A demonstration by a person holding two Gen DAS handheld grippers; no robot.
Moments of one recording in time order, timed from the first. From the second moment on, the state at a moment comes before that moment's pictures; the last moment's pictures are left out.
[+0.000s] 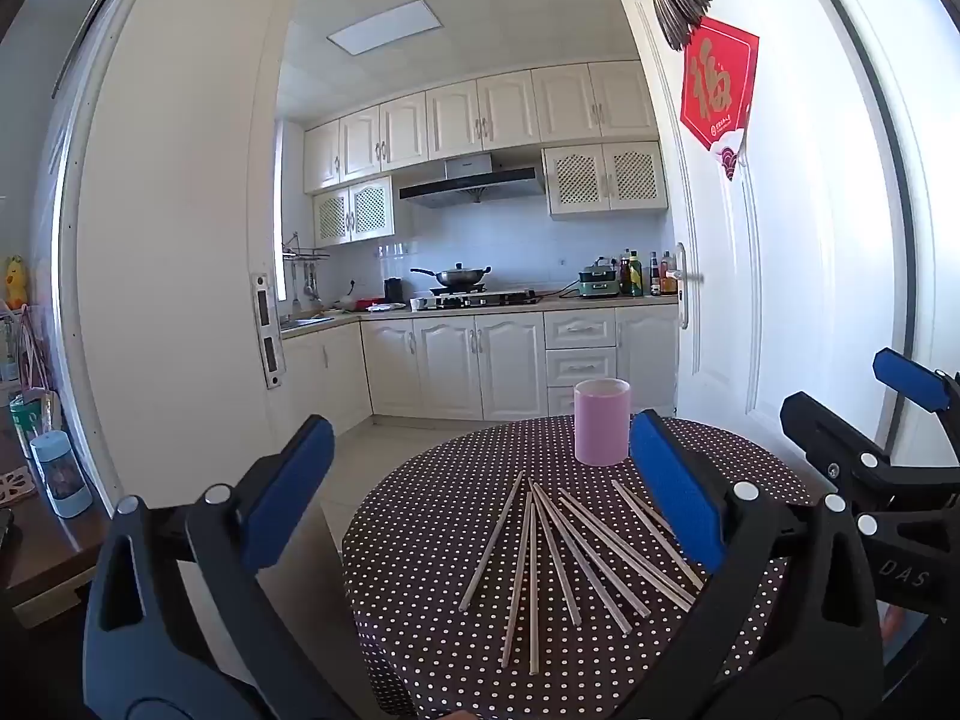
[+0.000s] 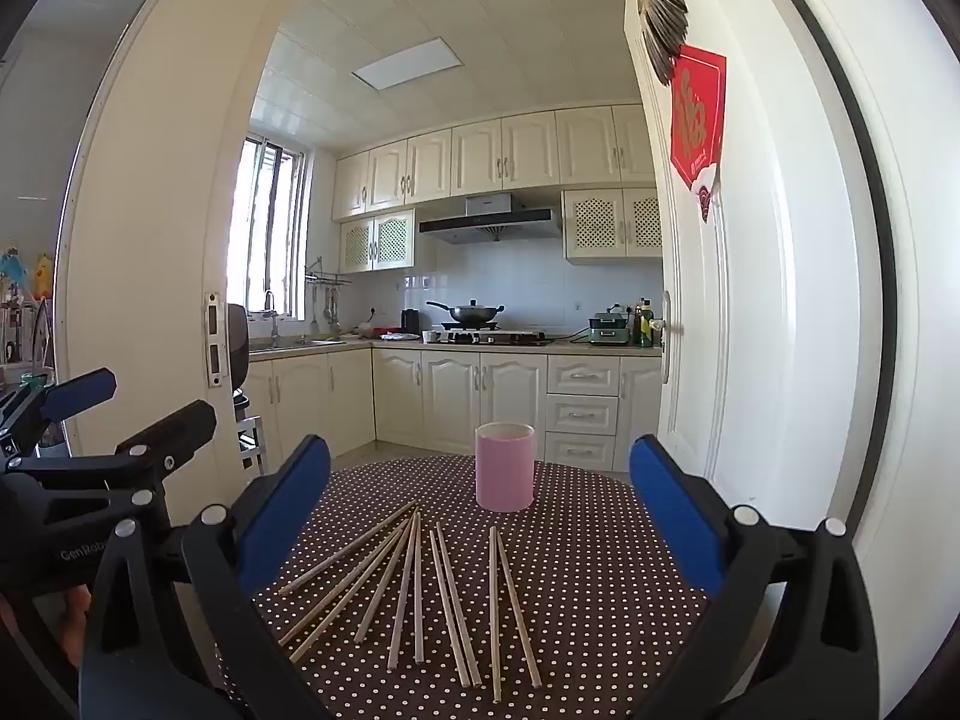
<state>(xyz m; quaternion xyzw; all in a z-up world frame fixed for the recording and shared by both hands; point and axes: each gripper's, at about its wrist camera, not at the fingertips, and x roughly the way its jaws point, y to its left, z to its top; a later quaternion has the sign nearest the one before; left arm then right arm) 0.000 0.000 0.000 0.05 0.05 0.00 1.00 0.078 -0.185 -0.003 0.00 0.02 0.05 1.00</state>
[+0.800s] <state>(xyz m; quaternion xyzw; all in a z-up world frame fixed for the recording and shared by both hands) 0.002 0.000 0.000 0.04 0.05 0.00 1.00 0.082 -0.181 -0.004 -0.01 0.03 0.05 1.00</state>
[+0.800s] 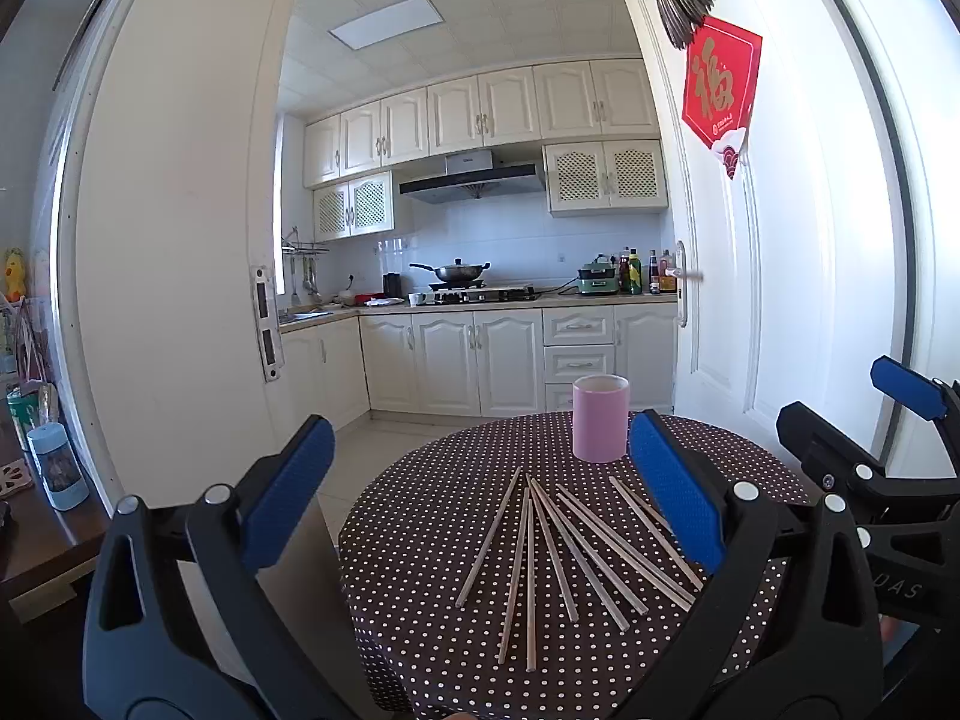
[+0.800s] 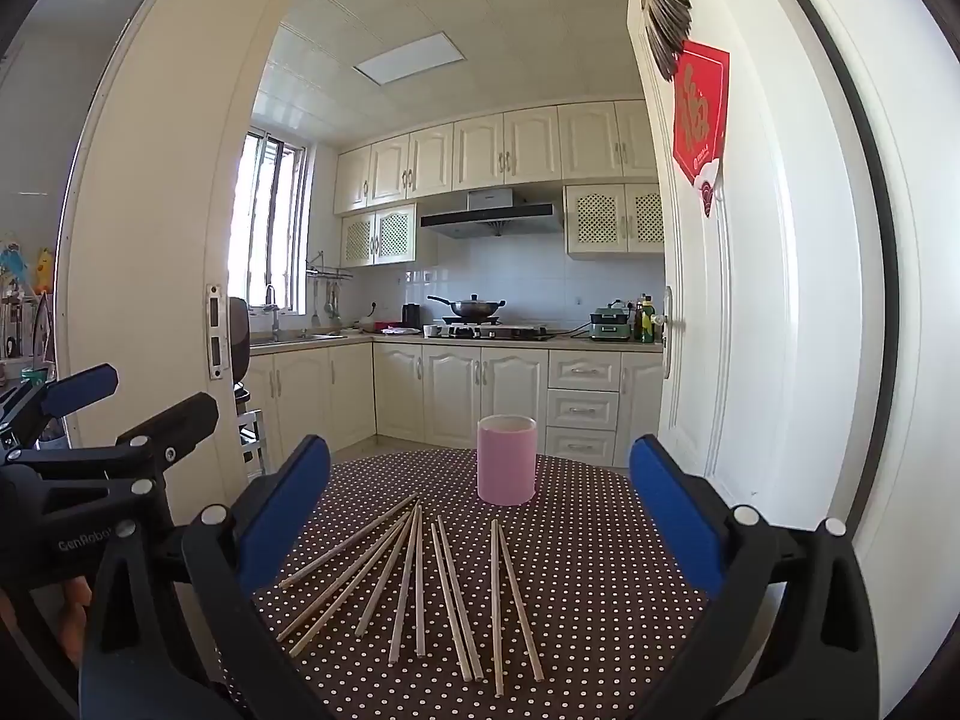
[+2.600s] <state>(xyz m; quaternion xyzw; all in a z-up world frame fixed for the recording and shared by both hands) 0.005 0.005 -0.004 0.04 0.06 0.00 1.00 0.086 -0.181 -0.006 0.00 0.04 0.05 1.00</state>
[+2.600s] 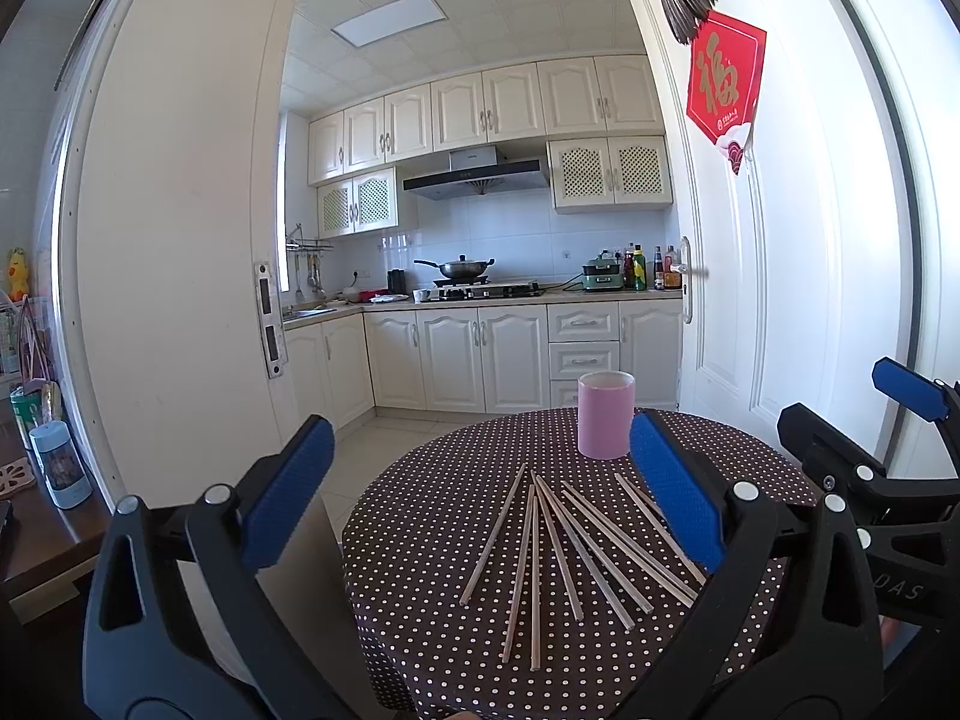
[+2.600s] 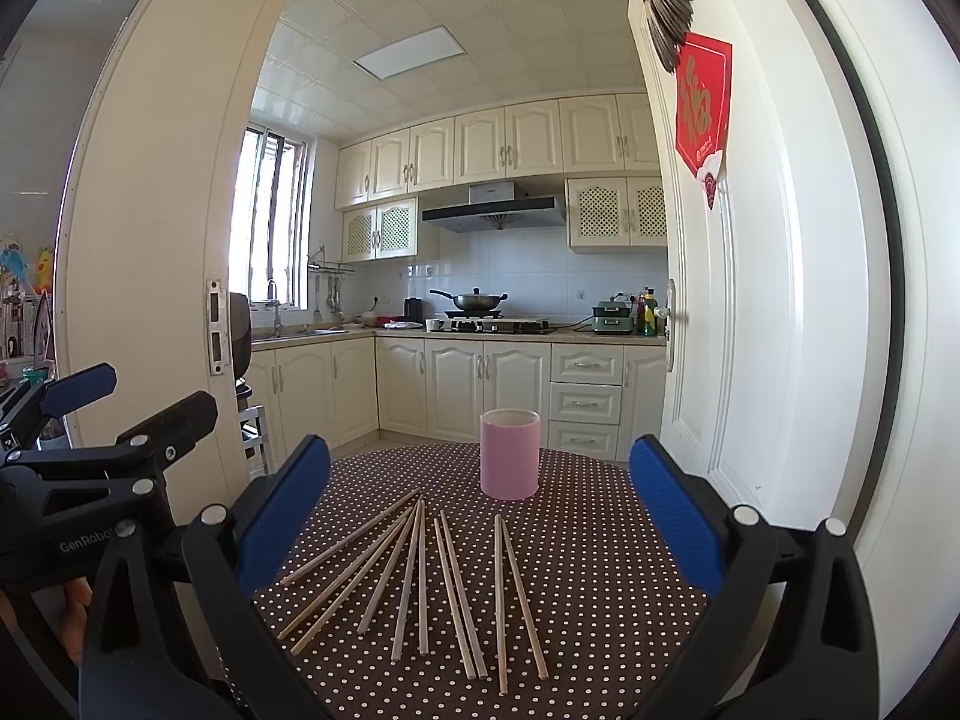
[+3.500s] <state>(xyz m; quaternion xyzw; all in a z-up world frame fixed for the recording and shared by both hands) 0.012 0.000 -0.004 0.05 0.07 0.00 1.00 0.093 -0.183 -0.006 0.01 0.05 0.06 1.00</state>
